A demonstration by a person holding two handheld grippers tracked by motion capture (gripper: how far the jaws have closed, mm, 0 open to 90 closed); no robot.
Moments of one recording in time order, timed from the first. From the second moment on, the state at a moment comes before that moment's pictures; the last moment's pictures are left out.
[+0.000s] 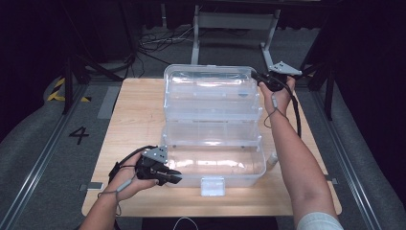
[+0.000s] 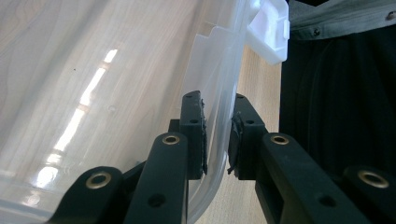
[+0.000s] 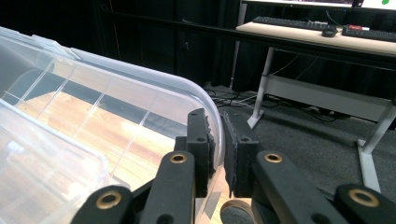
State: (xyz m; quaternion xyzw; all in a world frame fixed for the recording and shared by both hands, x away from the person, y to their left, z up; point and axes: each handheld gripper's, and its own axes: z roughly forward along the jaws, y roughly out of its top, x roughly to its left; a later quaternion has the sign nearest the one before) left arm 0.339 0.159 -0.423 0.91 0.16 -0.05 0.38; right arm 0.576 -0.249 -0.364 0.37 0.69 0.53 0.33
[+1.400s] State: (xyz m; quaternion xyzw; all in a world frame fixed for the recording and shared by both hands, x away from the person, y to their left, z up) left arm 0.340 0.159 -0.424 0.91 0.15 -0.05 0.39; right arm 0.601 -0.247 -0.392 0.40 0.71 0.50 0.29
